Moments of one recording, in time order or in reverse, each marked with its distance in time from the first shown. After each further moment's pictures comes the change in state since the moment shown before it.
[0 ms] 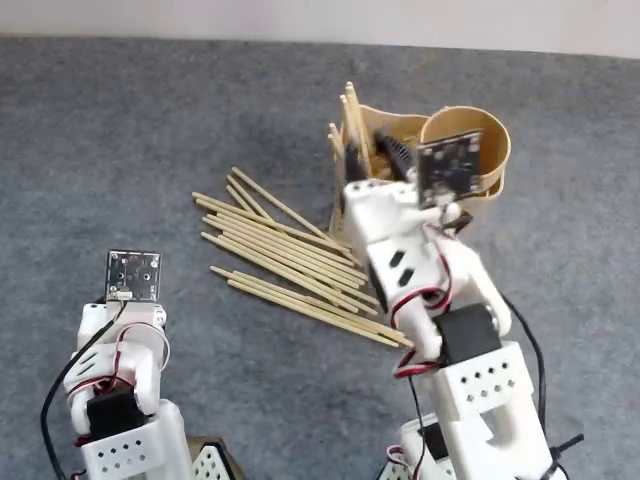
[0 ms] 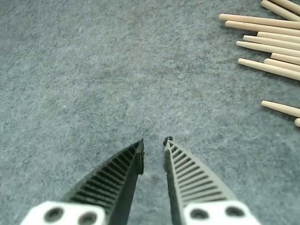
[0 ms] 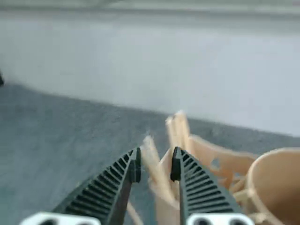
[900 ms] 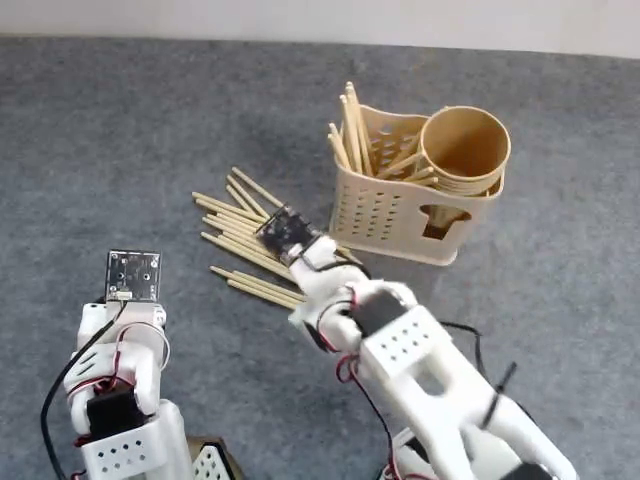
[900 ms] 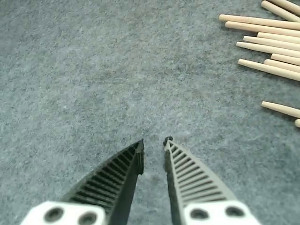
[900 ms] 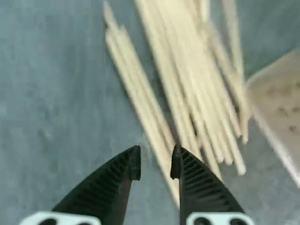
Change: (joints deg) left arm 0.0 0.0 0.0 -0.1 0.0; right arm -15.1 20.7 8.2 22.8 16.3
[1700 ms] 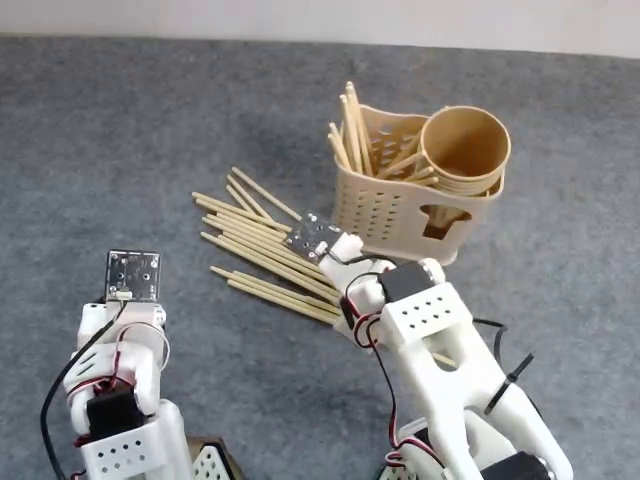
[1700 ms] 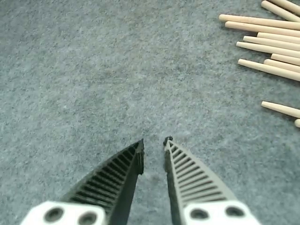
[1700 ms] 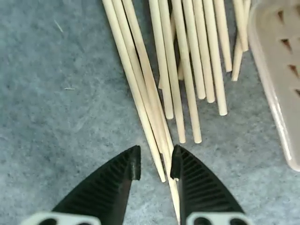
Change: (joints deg) left arm 0.0 0.0 0.0 0.0 0.0; right arm 12.0 3.0 -3.1 12.7 17.3
